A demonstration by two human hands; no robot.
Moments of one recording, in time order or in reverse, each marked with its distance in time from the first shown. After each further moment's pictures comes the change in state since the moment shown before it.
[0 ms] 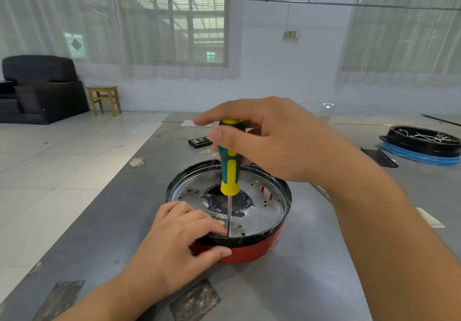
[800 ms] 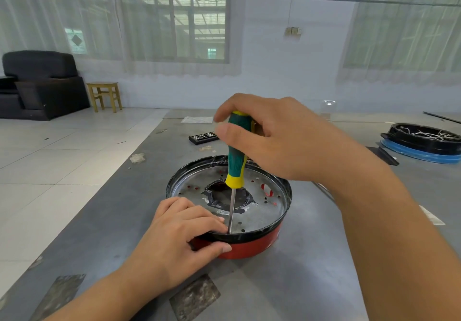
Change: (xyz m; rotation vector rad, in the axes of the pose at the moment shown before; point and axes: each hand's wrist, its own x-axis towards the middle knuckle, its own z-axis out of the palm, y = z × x) left_hand 0.000 0.001 0.000 0.003 -0.007 0.007; right_hand -0.001 0.006 0.001 -0.147 0.024 0.069
